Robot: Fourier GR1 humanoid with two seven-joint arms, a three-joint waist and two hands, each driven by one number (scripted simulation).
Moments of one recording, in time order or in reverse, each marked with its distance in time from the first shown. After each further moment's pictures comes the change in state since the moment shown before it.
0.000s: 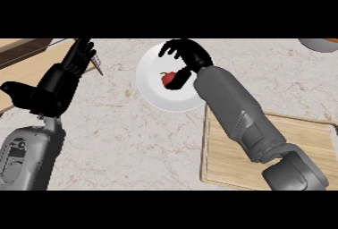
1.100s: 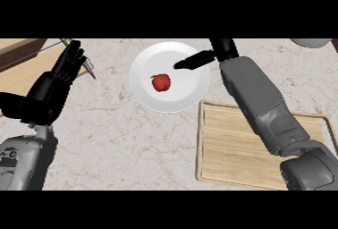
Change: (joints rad) left arm 0.070 0.012 0.030 -0.031 -0.006 0.000 -0.016; right arm 0.010 -0.101 -0.280 0.023 -0.380 0.077 -0.204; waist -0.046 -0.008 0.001
